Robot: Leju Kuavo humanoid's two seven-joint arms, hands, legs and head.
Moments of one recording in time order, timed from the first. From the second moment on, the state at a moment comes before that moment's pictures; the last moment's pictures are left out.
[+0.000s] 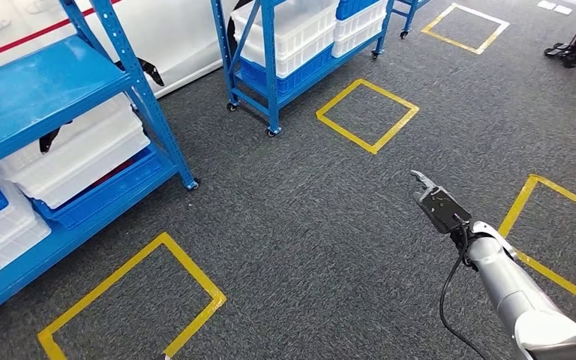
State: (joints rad) left arm -0.14 -0.18 -0.53 -0.20 0.86 0.07 -0.17; right arm -0.62 -0.39 0.24 -0.67 0.33 0.10 -0.48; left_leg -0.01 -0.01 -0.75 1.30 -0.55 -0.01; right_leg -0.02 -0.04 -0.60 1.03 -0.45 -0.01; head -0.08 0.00
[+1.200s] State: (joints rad) left arm -0.15 -0.17 -0.53 -0.20 0.85 0.08 -0.17; right arm -0.67 -0.34 0.32 -0.57 0.33 0.09 -0.52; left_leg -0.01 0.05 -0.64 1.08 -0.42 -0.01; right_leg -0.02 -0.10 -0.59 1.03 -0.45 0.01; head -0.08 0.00
